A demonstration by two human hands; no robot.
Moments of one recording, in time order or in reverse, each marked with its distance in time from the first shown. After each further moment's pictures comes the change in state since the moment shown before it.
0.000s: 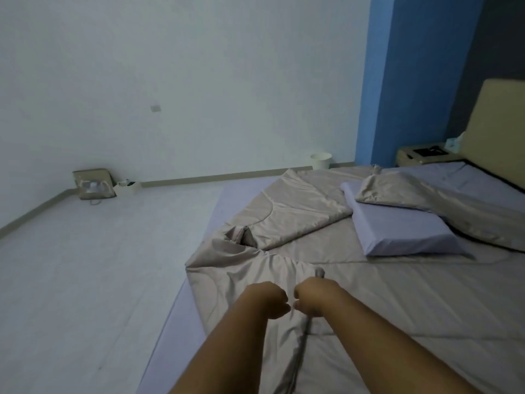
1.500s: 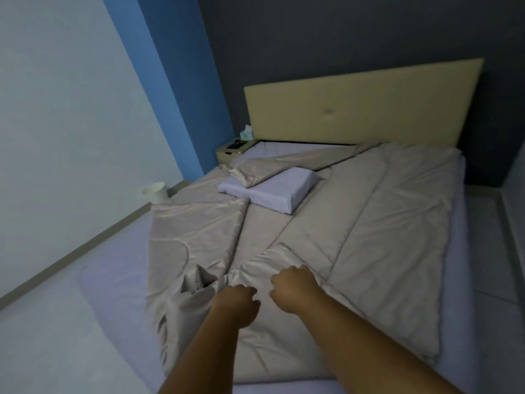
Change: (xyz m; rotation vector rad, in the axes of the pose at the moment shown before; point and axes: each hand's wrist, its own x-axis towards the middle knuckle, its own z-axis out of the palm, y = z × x) left_hand 0.122 -0.343 -0.031 0.400 0.193 0.776; right_hand 0.159 -0.310 -0.058 0.361 0.336 0.840
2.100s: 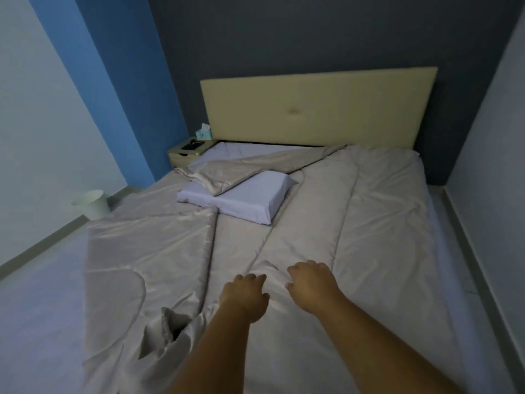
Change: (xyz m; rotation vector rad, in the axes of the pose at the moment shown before) left_hand 0.181 -0.031 -0.014 -0.016 0.077 0.246; right_hand 0.139 0.044 0.027 0.115 0.104 0.270
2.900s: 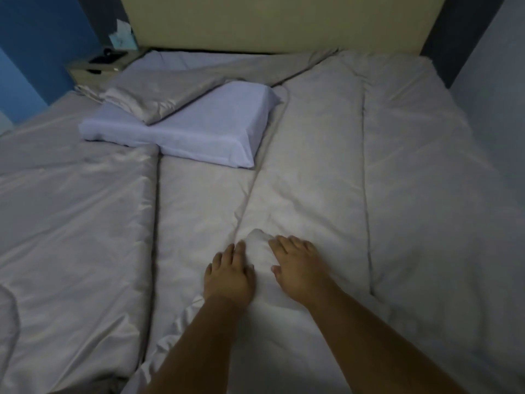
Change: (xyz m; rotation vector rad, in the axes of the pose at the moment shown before) left_hand 0.307 -0.104 0.226 -0.232 0.087 -0.001; right_hand 0.250 0.028 0.261 0.029 0.071 0.075
